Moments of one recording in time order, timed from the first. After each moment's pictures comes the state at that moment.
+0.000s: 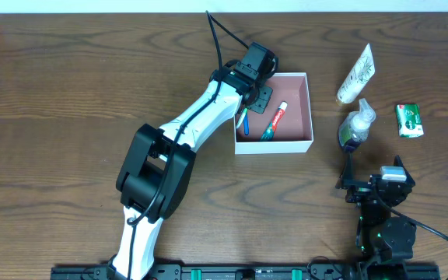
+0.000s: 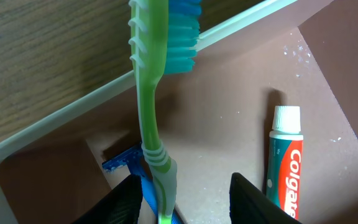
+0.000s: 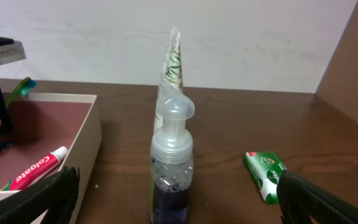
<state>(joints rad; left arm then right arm) -0.58 2.17 1.71 -0.61 0.00 -0.12 0.05 0.01 0.01 -0.06 0.15 -0.03</state>
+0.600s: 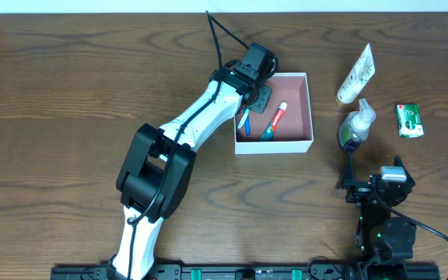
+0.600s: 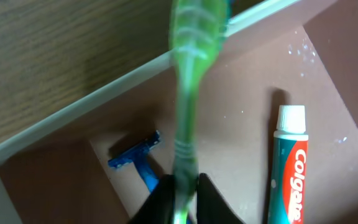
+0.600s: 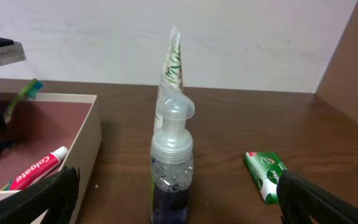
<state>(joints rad) -0.58 2.17 1.71 -0.62 0.00 -0.12 0.05 0.01 0.01 -0.06 0.15 -0.03</state>
